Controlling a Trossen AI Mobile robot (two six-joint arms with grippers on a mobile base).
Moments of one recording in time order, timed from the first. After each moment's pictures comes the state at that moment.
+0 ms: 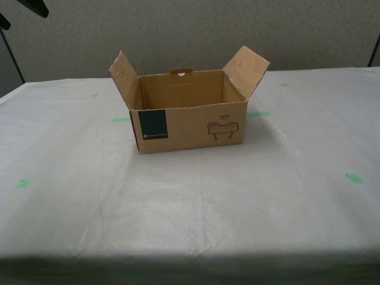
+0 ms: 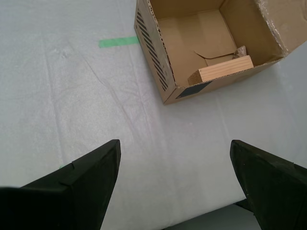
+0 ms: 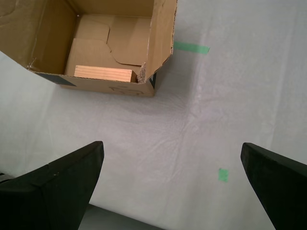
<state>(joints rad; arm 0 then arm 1) 0.55 1.11 1.22 -1.12 0.03 0.33 -0.41 0.92 0.99 -1.01 0.09 -0.24</state>
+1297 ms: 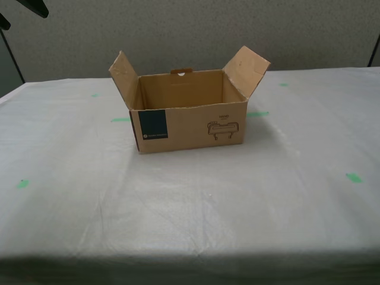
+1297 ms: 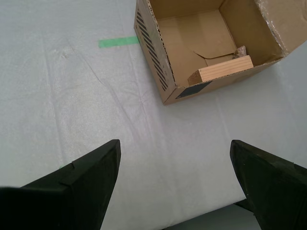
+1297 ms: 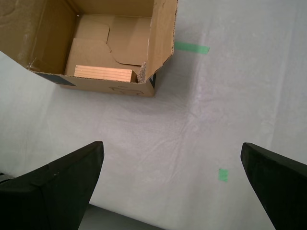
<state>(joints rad) 0.55 1.11 1.22 -1.12 0.03 0.33 -0.41 0.92 0.99 -1.01 0.09 -0.24</state>
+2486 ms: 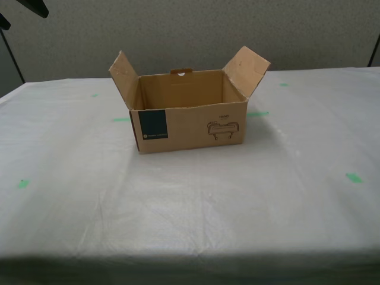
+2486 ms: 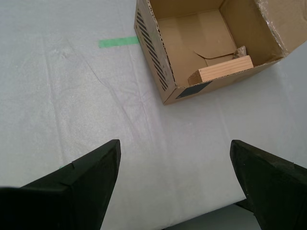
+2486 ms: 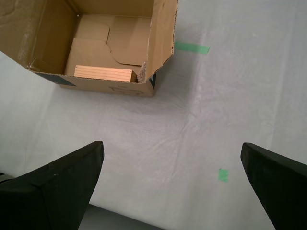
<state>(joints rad) 0.55 1.11 1.22 -1.12 0.03 0.33 -0.41 0.92 0.99 -1.01 0.09 -0.24</state>
